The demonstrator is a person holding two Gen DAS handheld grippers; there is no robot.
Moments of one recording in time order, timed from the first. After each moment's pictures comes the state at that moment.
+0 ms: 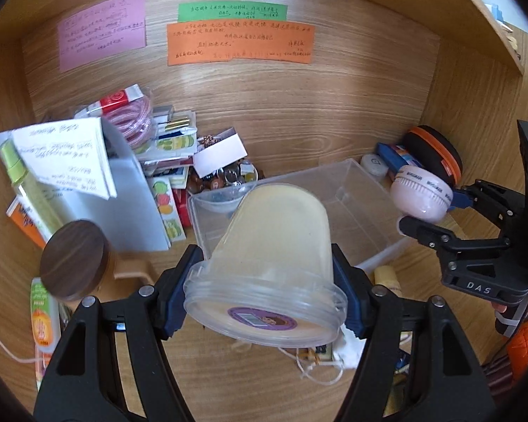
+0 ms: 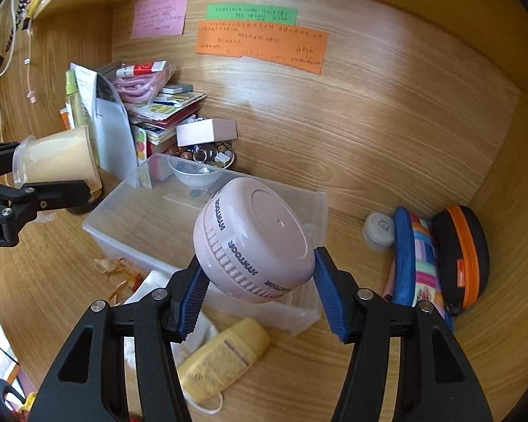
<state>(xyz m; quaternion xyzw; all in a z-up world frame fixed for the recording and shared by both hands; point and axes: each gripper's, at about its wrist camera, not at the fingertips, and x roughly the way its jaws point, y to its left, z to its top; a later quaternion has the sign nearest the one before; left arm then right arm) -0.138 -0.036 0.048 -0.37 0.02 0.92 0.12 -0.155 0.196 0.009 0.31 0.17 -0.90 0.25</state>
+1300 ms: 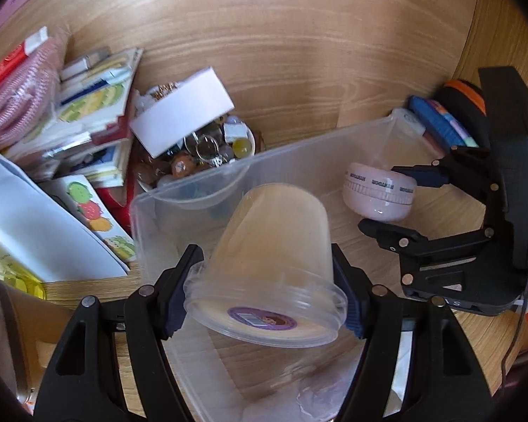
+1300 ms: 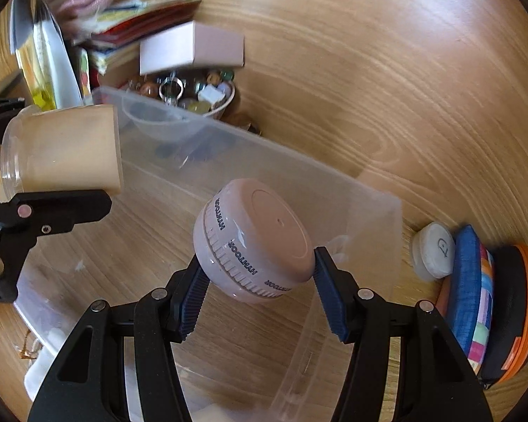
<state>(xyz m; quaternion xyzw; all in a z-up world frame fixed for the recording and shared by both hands) -0.240 -0.014 -0.031 -0.46 0.06 0.88 0.15 -0.266 0.136 -0.064 0.41 0.26 -0.83 0.26</state>
